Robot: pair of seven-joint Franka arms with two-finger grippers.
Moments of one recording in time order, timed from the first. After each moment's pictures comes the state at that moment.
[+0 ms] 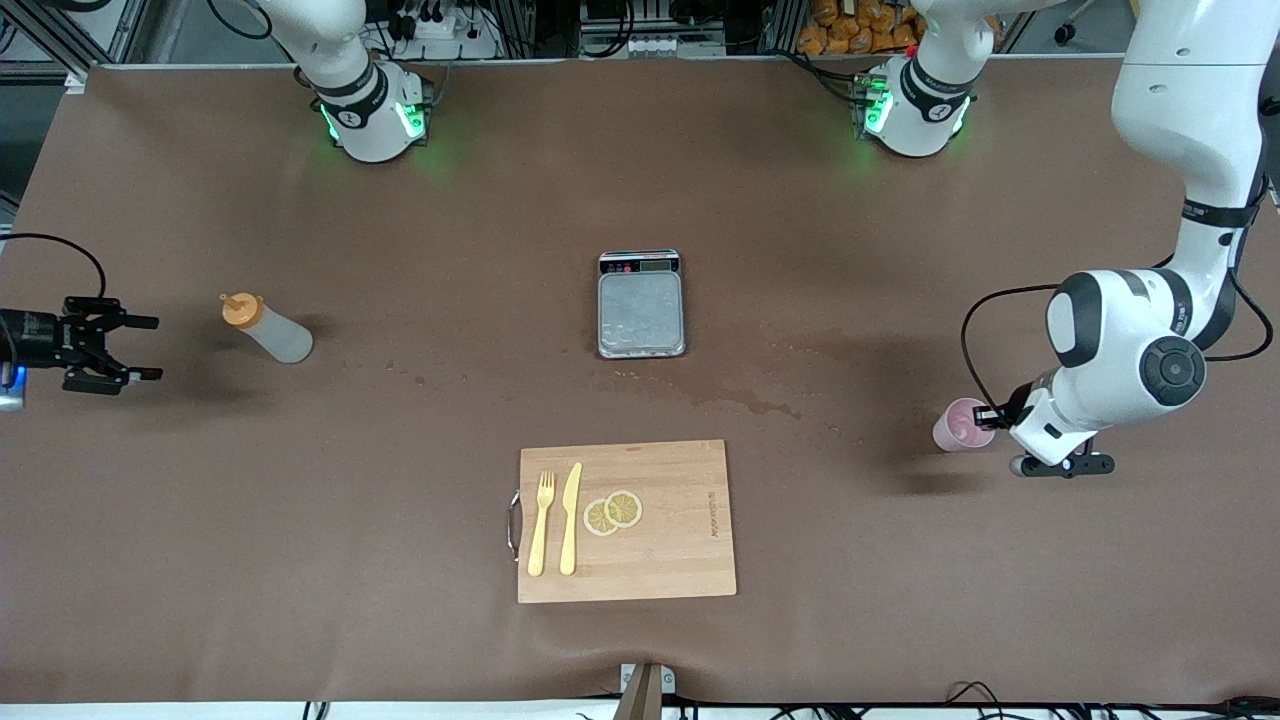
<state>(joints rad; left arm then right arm) 0.08 0.51 -0.08 -1.86 0.00 2.29 -0.02 -0.60 0.58 0.02 -1.58 0.48 1.51 0.44</state>
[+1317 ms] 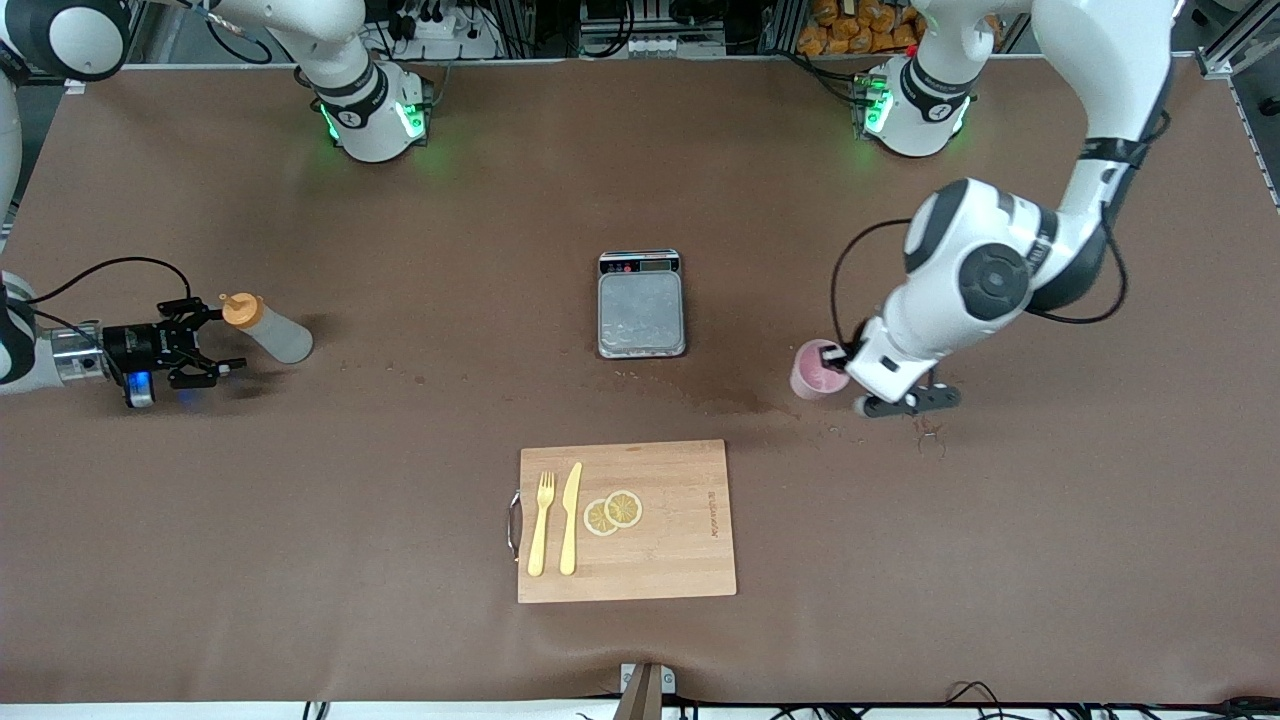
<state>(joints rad) 0.04 0.34 -0.52 -1.90 0.00 2.14 -0.63 -0.61 0.79 0.04 -1.58 0.53 1.41 0.46</state>
